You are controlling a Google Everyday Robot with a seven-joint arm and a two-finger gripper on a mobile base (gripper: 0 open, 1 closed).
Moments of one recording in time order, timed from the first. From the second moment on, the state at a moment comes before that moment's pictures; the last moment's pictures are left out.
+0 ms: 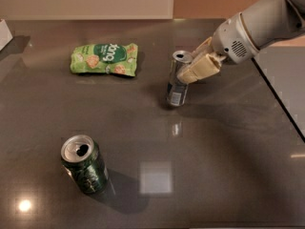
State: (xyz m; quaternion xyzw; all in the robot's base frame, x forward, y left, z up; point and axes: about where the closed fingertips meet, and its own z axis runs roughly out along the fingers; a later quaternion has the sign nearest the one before) arm 0.545 -0.092 0.941 -0.54 0.75 0.21 0.32
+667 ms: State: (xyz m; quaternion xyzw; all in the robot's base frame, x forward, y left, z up) arm 0.472 -0.044 0.956 -0.59 0.69 0.28 0.30
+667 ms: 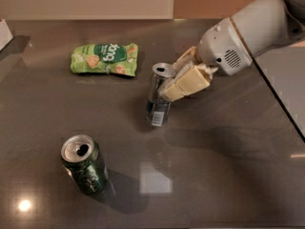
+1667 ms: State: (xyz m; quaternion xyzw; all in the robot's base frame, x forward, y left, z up) arm 0.411 0.003 0.933 -0.68 0.63 0.28 0.26
